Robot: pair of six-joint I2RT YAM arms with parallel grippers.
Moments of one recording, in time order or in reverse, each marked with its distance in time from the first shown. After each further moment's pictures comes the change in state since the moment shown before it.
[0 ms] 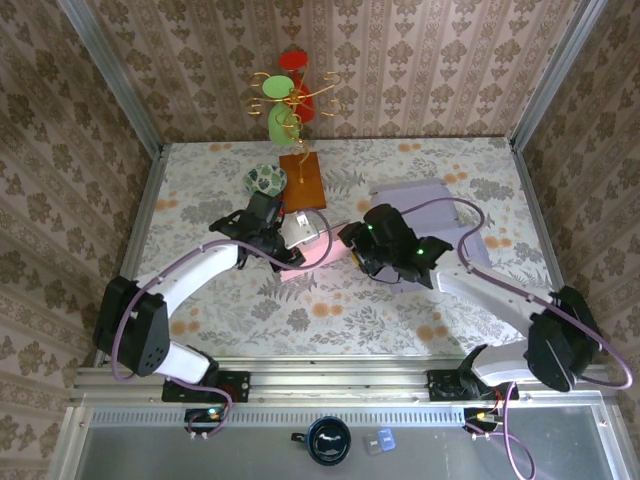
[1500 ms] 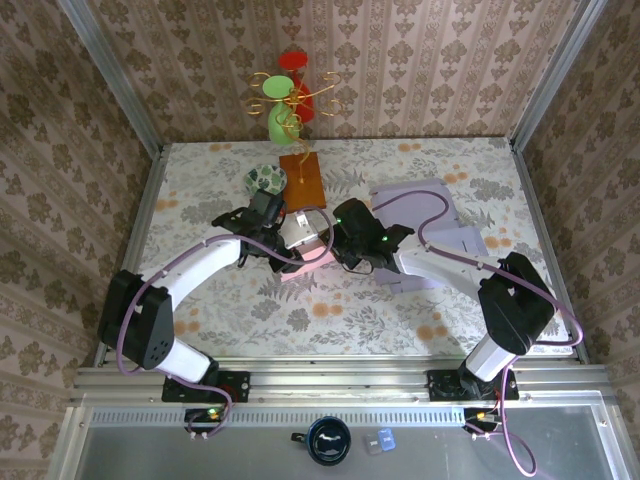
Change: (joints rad) left arm 0.006 0.033 0.031 -0.067 0.005 -0.015; right arm 0.037 0.250 0.166 0.011 0.014 0.008
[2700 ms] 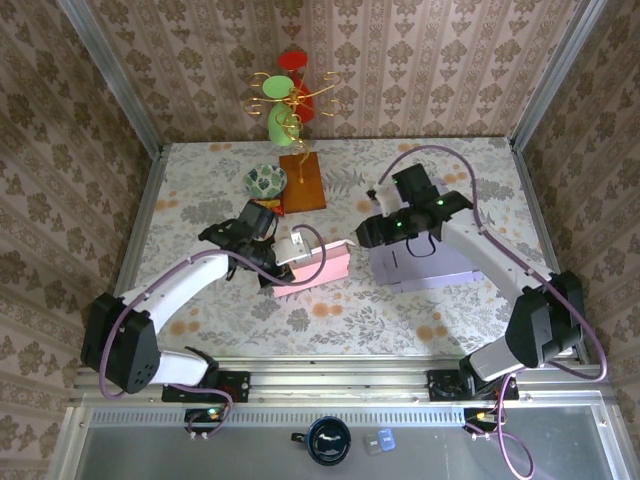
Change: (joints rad) left arm -0.001 -0.142 -0.093 -0.098 0.047 0.153; right arm -0.306 -0.127 0.134 -0.474 -0.402 -1.419
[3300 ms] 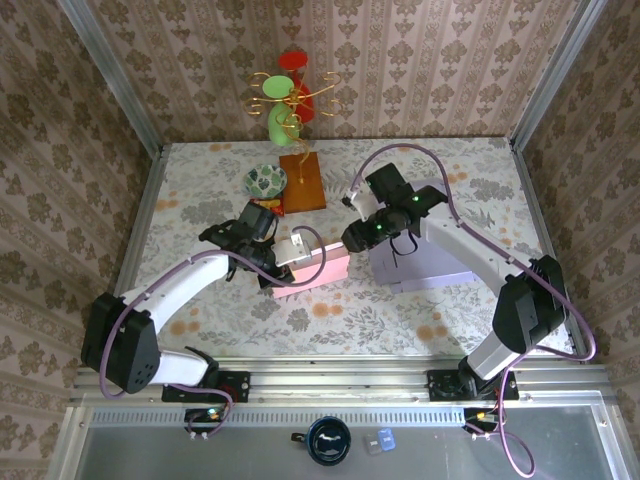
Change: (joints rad) left arm 0.000 0.001 -0.004 0.000 0.000 0.004; right arm 0.101 0.095 0.108 -0.051 0.085 -0.123
